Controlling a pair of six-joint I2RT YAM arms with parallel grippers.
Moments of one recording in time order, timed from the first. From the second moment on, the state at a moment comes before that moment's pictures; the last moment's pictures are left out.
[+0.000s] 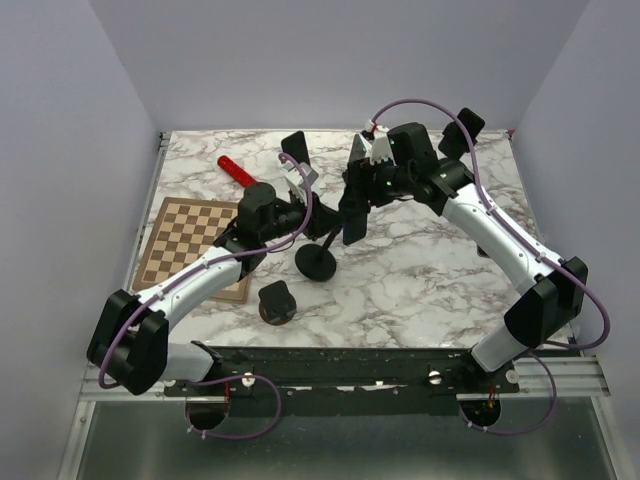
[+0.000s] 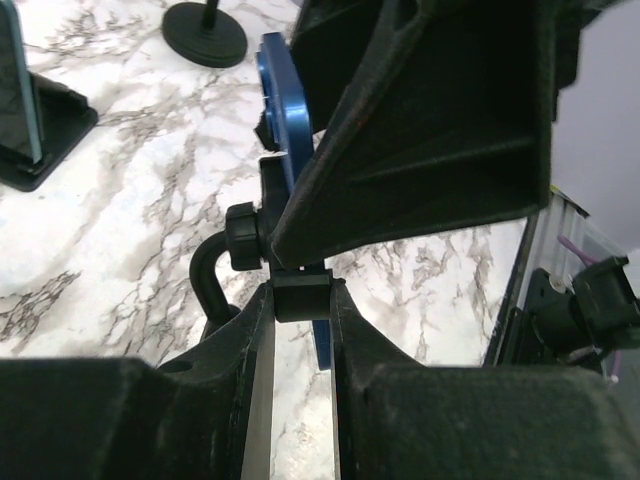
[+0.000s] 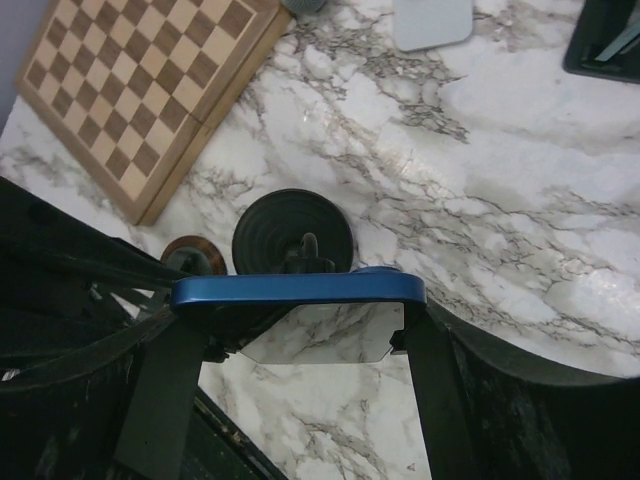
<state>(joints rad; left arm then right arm) -0.57 1.31 0.84 0.36 0.52 -0.35 0.58 1.59 1.58 -0.66 -0.21 0.21</state>
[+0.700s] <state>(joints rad) -0.55 1.32 0.84 0.38 0.68 -0.35 0.53 1.59 1.53 -0.60 -0.43 0.18</state>
